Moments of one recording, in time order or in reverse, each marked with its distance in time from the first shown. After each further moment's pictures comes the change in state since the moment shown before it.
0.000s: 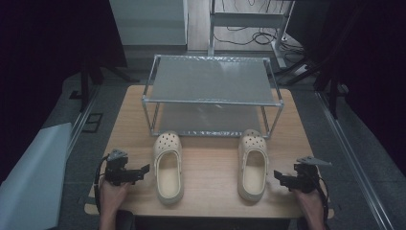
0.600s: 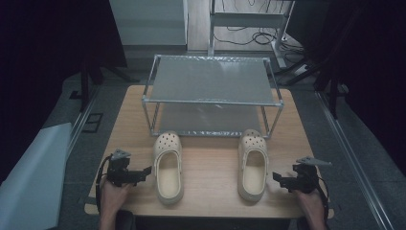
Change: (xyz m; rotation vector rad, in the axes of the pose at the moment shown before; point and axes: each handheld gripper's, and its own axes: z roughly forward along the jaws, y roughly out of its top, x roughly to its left) left arm -0.009 0.003 -0.001 0.063 -0.005 0.023; right arm -0.004 -0.003 0.003 0.004 0.068 -0.004
